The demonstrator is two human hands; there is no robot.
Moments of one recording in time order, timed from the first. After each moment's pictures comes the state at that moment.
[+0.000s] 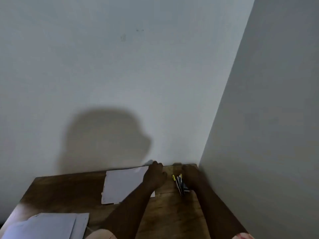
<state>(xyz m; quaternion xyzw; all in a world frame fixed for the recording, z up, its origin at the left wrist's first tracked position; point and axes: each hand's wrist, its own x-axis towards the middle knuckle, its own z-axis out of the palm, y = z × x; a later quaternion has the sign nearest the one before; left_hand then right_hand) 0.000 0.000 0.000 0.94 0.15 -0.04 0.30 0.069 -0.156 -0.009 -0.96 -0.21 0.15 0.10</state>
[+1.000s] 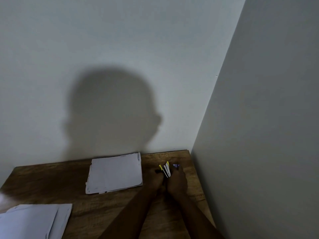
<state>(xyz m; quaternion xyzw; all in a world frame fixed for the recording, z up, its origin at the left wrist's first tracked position) 0.007 -0.056 -0.068 0.72 0.34 -0.05 0.61 0.030 -0.145 -0.077 -0.94 -0.04 0.09 0.32</state>
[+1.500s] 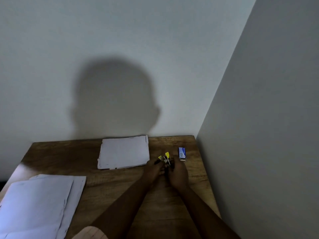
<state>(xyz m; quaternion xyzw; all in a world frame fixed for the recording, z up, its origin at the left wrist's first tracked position) -0.045 -0.041 -0.079 0.59 0.30 -0.04 0.75 -0.018 -0.149 -0.083 -0.90 -0.10 0.06 0.41</state>
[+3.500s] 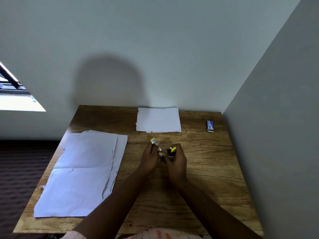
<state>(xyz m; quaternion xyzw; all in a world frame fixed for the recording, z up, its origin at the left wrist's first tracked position) -0.213 0.027 -0.066 0.63 0.32 0.06 0.71 -0.186 -0.077 -0.067 -0.80 -0.14 0.06 0.58</state>
